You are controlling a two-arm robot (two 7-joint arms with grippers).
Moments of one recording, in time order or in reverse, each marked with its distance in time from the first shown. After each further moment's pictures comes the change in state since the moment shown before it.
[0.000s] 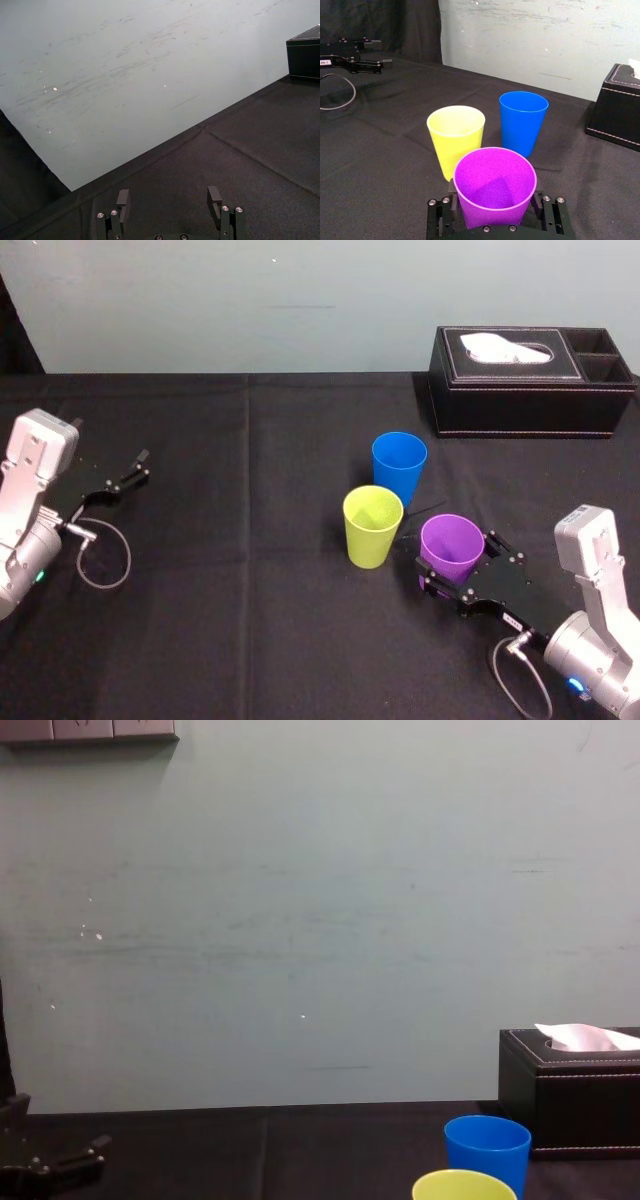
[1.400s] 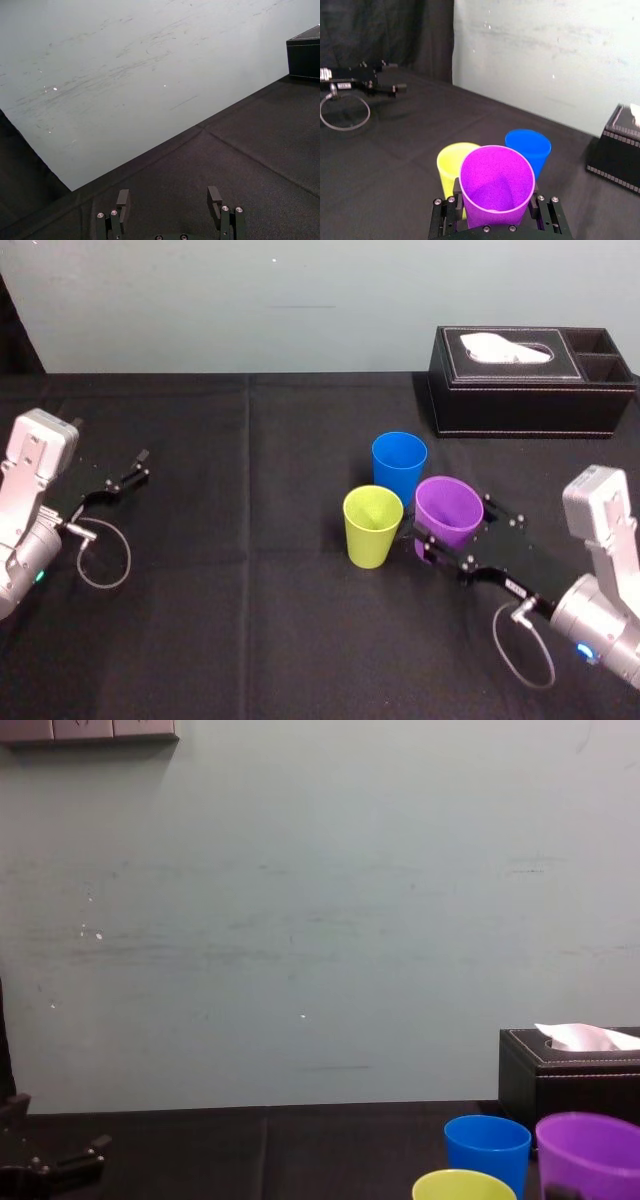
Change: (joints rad) left arm 0.000 0.000 0.000 0.000 0.000 0.000 0.000; right arm 0.026 0.022 0.021 -0.086 -0.009 0.039 0.039
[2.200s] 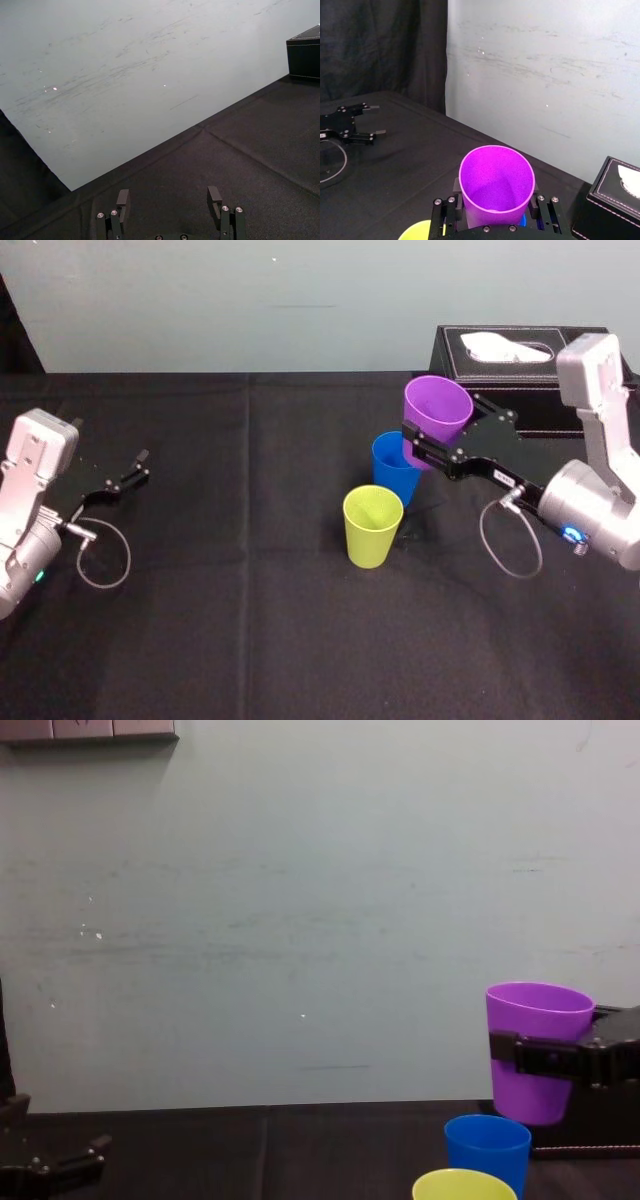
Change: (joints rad) left arm 0.000 0.000 0.000 0.000 0.000 0.000 0.000; right arm 0.287 -0.017 -0.045 0.068 0.073 0.163 0.038
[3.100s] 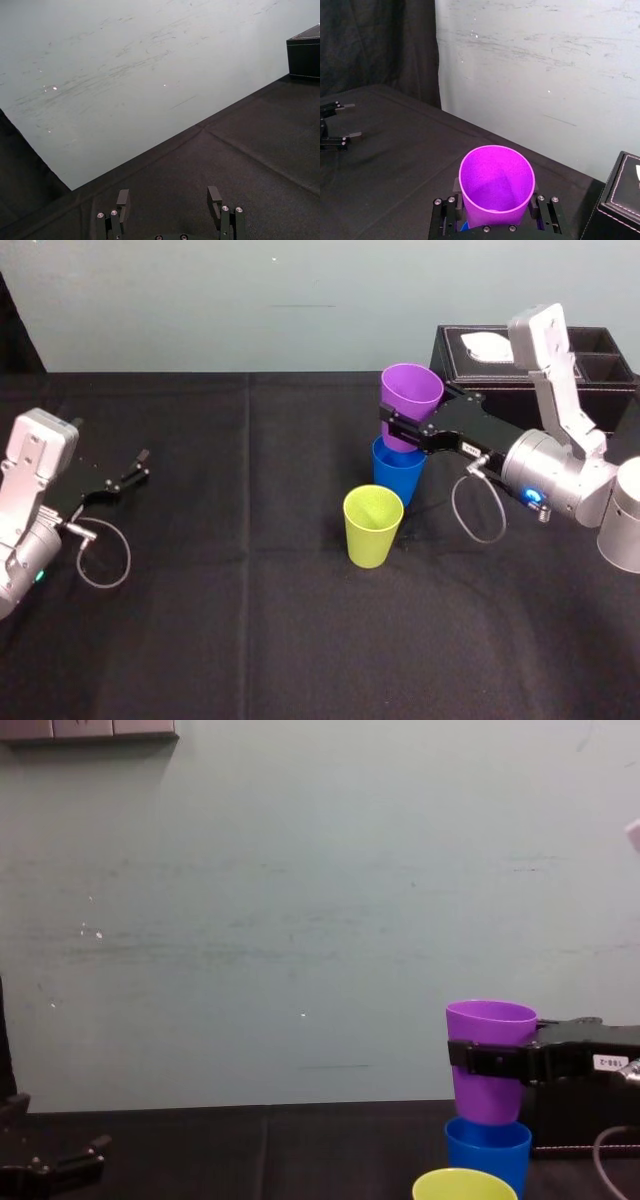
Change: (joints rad) left arm 0.000 0.000 0.000 0.000 0.000 0.000 0.000; right arm 0.197 -0.063 -0.100 0.221 0.021 0.045 -0.001
